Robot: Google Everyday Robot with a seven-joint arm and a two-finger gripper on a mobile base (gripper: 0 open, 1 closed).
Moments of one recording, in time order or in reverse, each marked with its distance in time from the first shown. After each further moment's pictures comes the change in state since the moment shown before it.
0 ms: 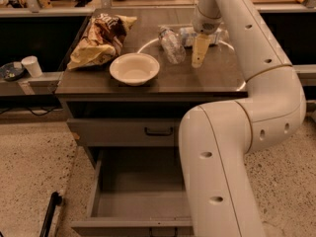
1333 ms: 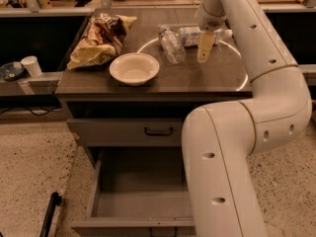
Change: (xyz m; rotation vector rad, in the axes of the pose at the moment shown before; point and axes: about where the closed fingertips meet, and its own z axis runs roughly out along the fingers) arm 0.017 -0.027 -0.005 0.112 0.027 -0.055
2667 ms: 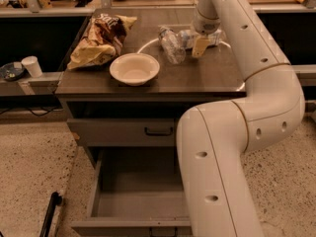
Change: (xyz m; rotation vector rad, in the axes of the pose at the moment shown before) arm -0.007 0.015 0.011 -0.074 0.033 -0.016
